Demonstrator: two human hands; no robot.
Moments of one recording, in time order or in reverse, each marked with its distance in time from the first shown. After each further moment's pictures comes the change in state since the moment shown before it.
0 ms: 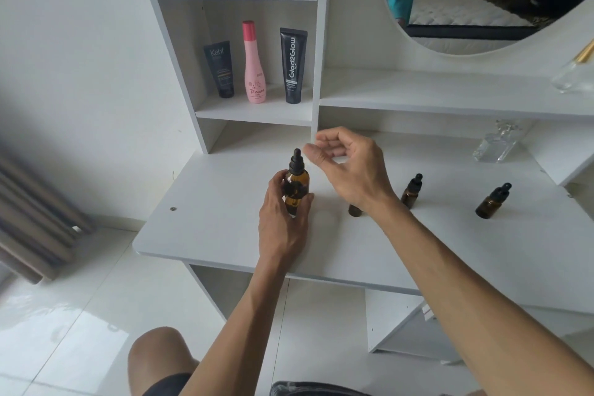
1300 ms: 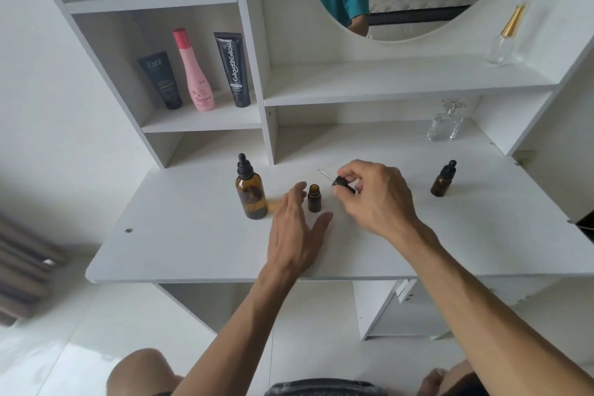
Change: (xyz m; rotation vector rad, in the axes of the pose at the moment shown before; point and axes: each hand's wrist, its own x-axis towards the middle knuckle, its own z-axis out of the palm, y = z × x) left_hand -0.030 0.040 0.054 0.234 -0.309 0.140; right_hand -0.052 0.043 -0.081 -0.516 0.051 0.177
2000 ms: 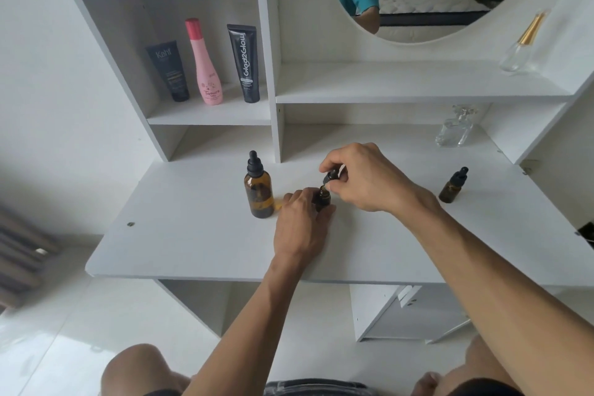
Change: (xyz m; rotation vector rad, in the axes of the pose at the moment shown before) left_hand 0.022 -0.011 0.011 0.053 0.009 -0.042; right_hand 0.040 -0.029 -0.007 -0.083 -0.362 -0.194
